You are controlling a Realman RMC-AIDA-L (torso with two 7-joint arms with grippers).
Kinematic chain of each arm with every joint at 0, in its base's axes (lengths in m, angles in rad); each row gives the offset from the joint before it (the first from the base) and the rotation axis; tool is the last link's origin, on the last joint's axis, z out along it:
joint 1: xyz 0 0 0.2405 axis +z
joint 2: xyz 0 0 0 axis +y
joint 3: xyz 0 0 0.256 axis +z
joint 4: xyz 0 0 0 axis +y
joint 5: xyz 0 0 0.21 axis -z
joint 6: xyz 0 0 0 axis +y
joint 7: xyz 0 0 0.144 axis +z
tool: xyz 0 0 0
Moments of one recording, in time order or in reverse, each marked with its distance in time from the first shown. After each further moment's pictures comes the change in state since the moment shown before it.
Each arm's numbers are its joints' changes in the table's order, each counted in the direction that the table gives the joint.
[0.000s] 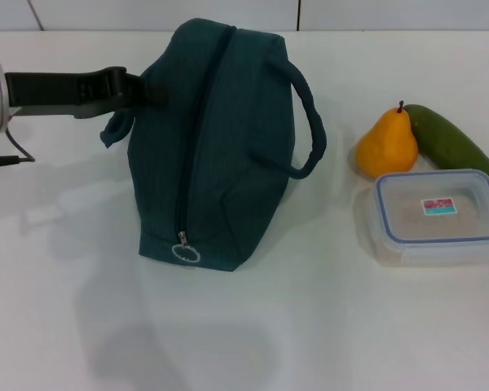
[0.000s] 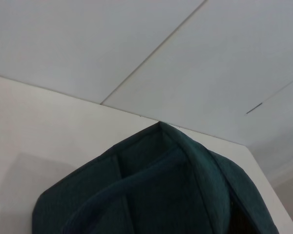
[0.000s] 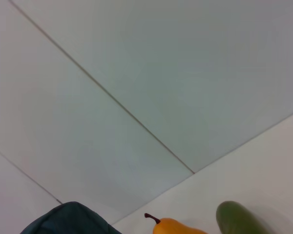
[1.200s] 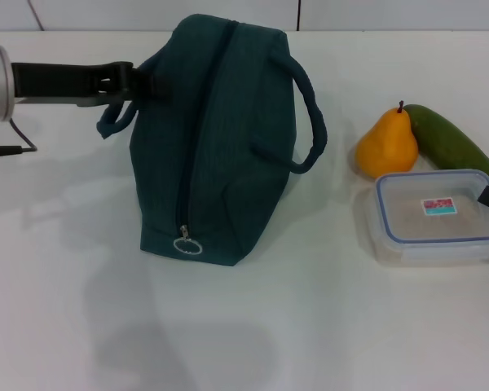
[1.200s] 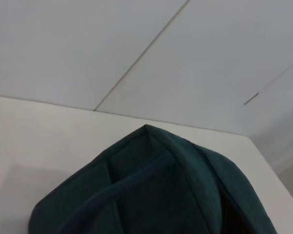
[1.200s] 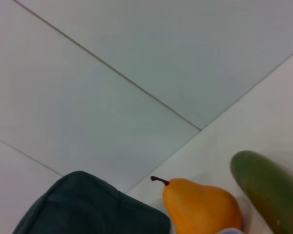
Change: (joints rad) left arm -0.029 0.006 0.011 0.009 -0.023 0.000 0.045; right arm 0.087 0.015 -0.026 0.102 0.064 0.072 0.079
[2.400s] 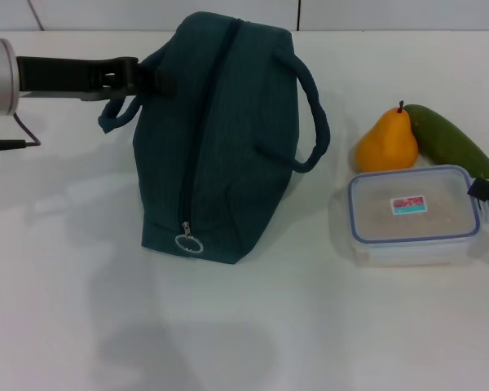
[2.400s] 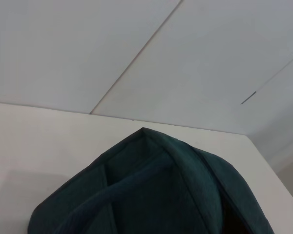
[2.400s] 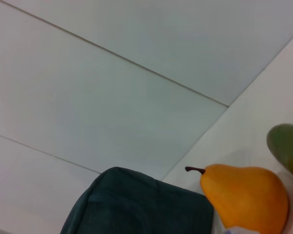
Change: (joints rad) left arm -0.013 0.000 0.005 0.003 -0.003 -0.004 0.002; right arm 0.032 -0.013 -0.039 0.003 0.002 -0.078 0.202
